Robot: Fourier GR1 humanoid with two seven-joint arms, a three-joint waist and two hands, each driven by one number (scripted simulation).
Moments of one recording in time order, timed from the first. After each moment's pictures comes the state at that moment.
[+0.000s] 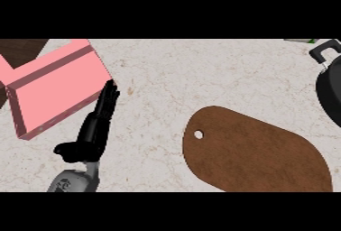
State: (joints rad) left arm -0.13 0.13 -0.24 -1.53 0.10 0.23 -0.13; right arm -1.17 -0.58 -0.11 -0.45 1.47 -0.17 1.16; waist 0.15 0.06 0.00
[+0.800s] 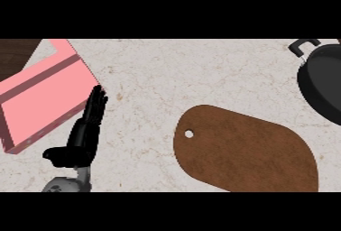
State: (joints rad) left arm -0.07 0.14 -0.19 -1.54 0.11 0.25 -0.14; right arm -1.10 -0.62 -0.26 -0.30 1.50 -0.32 1.13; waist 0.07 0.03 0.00
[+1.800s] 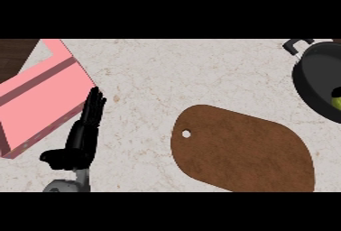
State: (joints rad) left arm -0.05 0.13 -0.18 -1.55 0.10 0.25 -0.14; right arm -0.91 -0.61 -0.59 -0.22 1.24 -0.55 0.99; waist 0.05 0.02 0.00
